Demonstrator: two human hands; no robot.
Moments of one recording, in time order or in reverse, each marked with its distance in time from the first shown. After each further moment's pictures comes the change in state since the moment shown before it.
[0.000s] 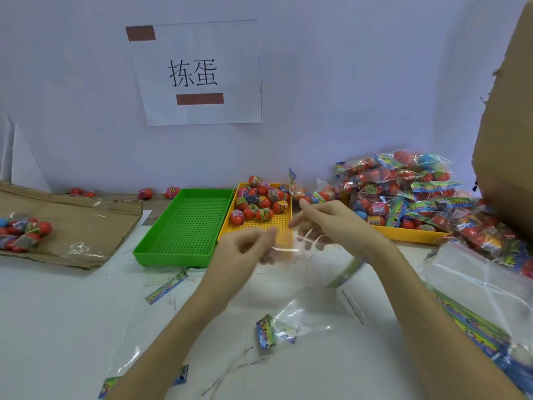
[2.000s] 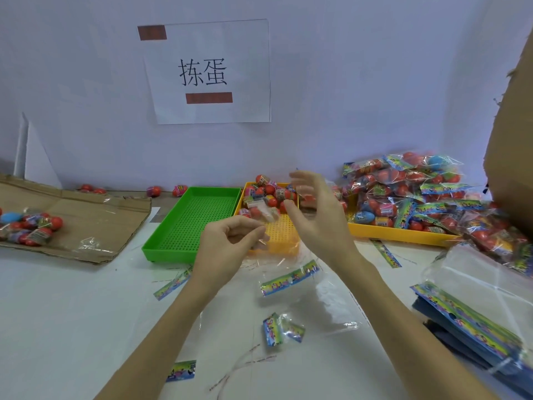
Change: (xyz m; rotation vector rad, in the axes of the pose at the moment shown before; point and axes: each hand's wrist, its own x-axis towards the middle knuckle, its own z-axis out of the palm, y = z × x) left_hand 0.012 -0.013 -0.023 -0.042 0.158 0.011; right_hand 0.003 -0.013 0.053 -0.207 0.536 -0.523
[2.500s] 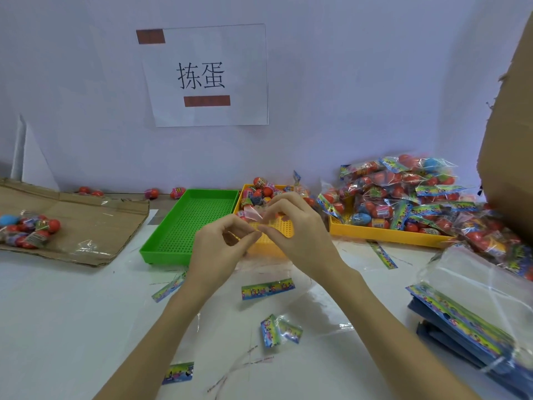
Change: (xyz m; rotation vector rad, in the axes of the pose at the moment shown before) left_hand 0.004 -0.007 -0.009 0.281 0.064 0.100; right_hand -0.012 0.010 0.020 -0.179 -0.125 -0.263
